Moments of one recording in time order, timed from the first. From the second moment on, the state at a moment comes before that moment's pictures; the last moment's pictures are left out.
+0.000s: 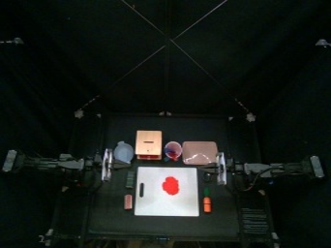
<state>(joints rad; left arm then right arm) 0.00 -0.96 1.19 0.00 -0.29 0.00 0.00 -0.97 1.19 0.00 -0.29 0.00</state>
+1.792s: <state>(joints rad) -0.13 -0.63 1.20 -1.10 0.23 -0.11 0.00 -0.90 1.22 0.00 -0.29 0.01</state>
